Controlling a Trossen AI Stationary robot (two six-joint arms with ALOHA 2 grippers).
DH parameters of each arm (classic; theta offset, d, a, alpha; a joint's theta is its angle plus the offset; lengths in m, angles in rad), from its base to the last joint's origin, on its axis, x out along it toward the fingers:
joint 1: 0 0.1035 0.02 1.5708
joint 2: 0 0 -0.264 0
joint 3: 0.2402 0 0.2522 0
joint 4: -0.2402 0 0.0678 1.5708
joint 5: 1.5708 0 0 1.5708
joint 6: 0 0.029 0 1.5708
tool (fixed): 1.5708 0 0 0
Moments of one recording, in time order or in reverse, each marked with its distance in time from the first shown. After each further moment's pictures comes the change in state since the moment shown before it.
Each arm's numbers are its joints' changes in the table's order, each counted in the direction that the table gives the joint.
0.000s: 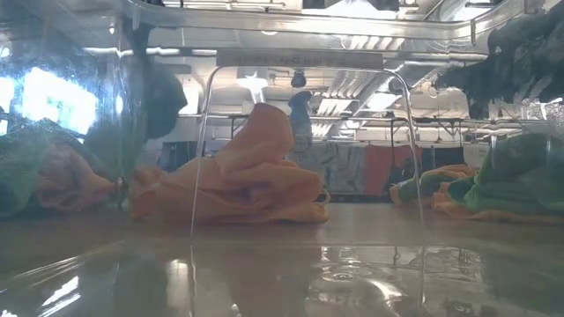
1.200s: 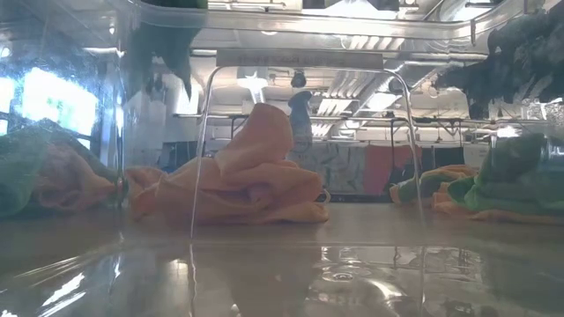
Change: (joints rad) left arm -0.612 0.004 0.428 -0.001 0.149 0.077; right arm 0.000 0.000 0.000 0.000 0.000 0.000
